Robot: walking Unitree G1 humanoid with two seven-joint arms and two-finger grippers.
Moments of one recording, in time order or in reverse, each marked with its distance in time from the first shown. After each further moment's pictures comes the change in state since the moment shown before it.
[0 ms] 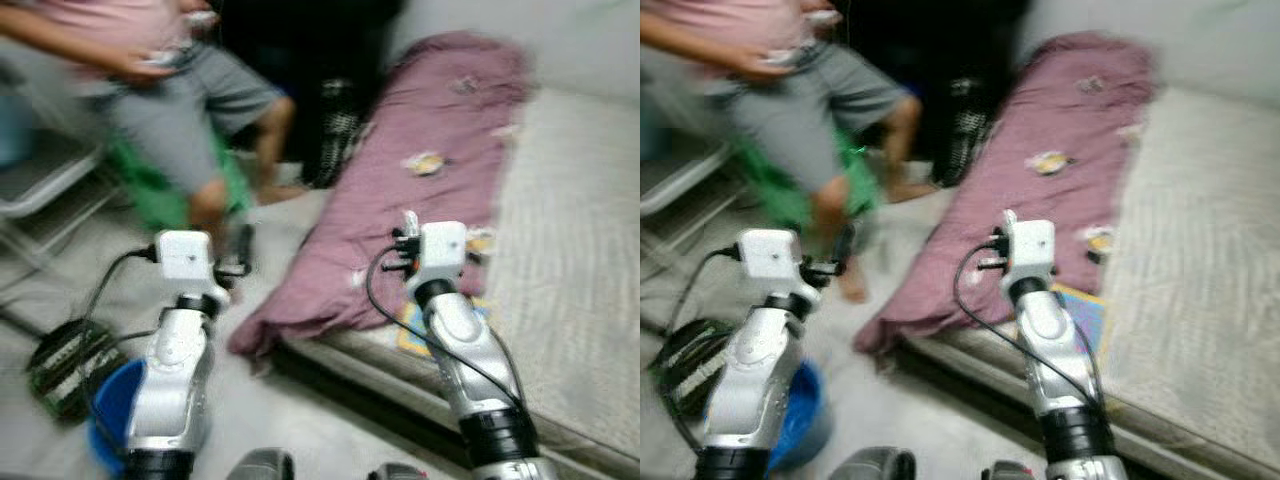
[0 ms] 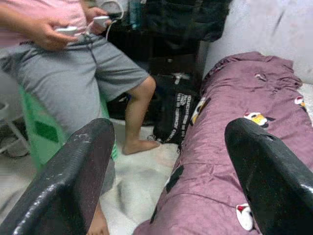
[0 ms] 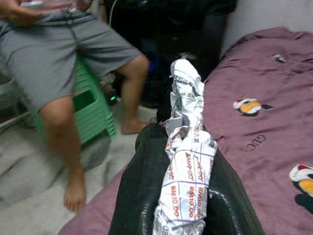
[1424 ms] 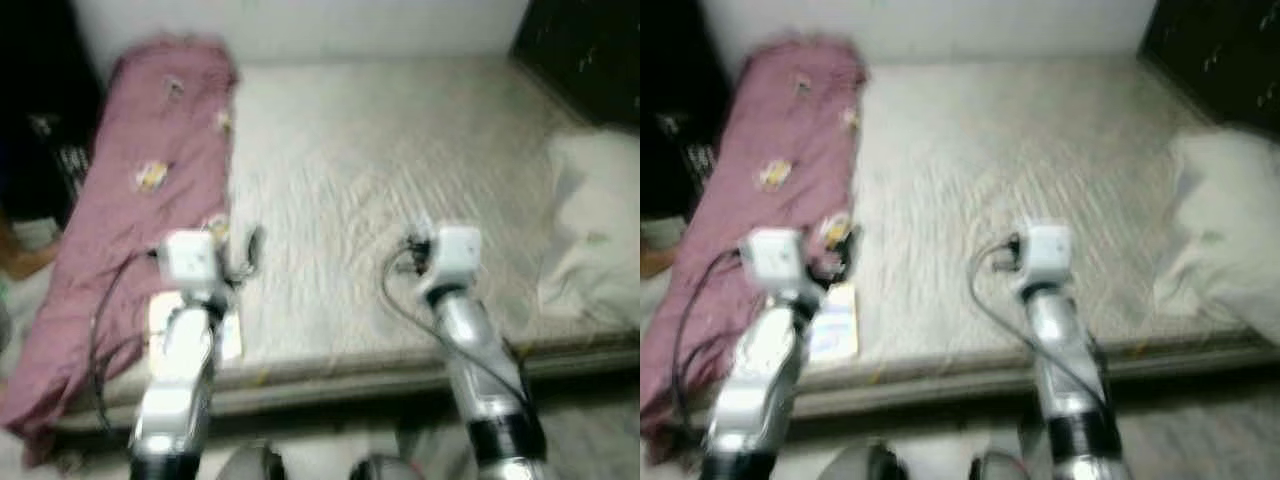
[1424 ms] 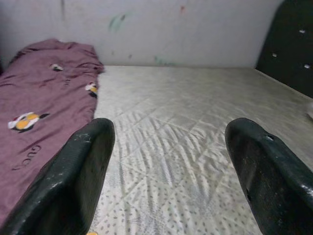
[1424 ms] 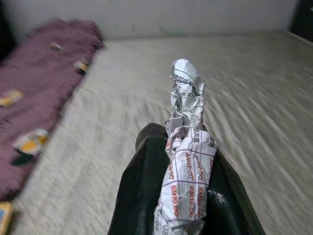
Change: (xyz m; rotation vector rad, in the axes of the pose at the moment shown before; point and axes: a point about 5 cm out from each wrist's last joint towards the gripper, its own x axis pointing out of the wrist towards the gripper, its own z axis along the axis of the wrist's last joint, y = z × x) left arm -0.002 -0.006 -0.002 -0.036 0.015 -0.015; right arm -0.004 -0.014 -0.008 0.041 0.047 -0.065
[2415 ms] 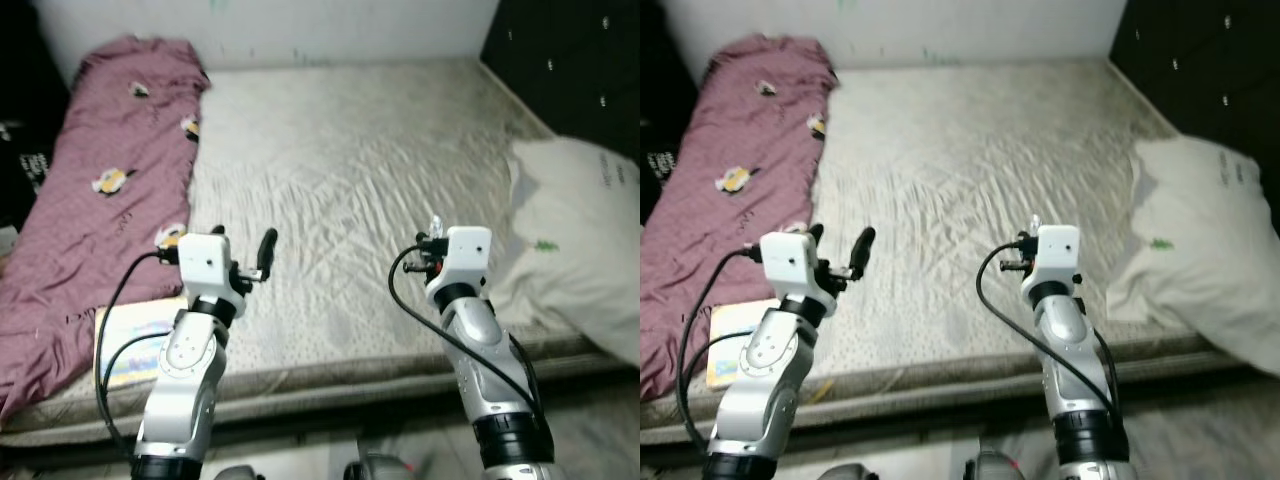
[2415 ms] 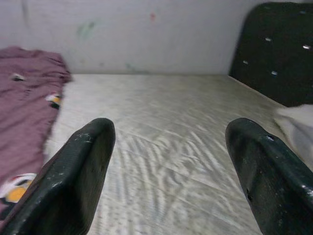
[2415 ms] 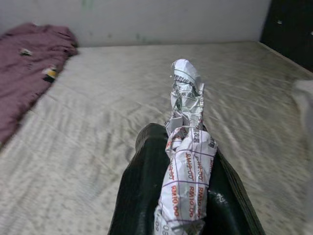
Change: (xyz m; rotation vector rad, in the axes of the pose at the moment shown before) left arm -0.002 -0.001 0.004 0.019 -0.024 -0.036; right arm 0.000 0.000 0.004 0.003 -0.017 -0.005
